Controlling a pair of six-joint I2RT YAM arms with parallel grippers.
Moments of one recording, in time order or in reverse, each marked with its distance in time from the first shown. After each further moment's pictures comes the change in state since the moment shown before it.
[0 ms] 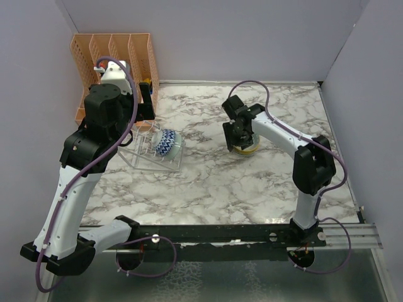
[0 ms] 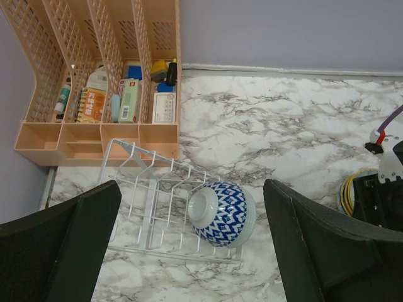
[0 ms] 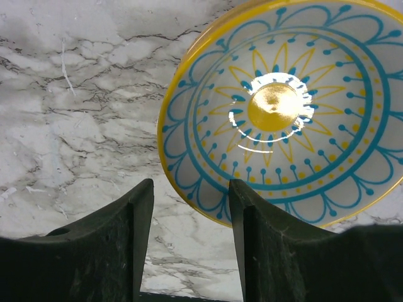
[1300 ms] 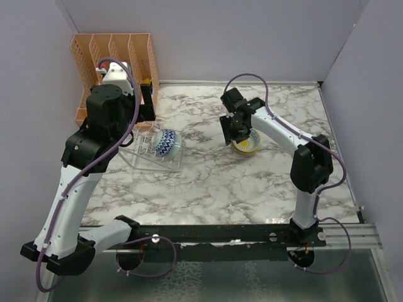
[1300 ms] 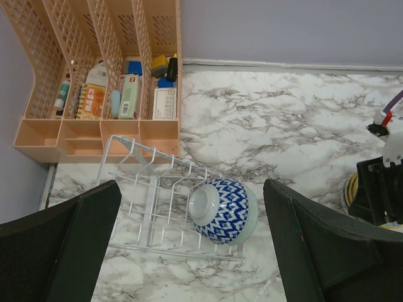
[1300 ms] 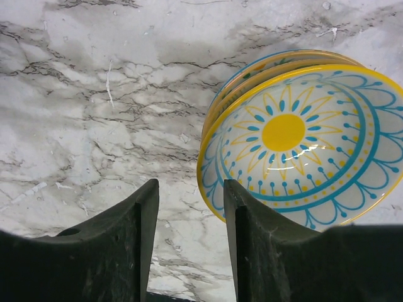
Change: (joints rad) left arm 0.000 -0.001 -0.018 -0.001 0.000 0.000; right arm -0.006 0.040 0.119 -0.016 -0.040 -0.061
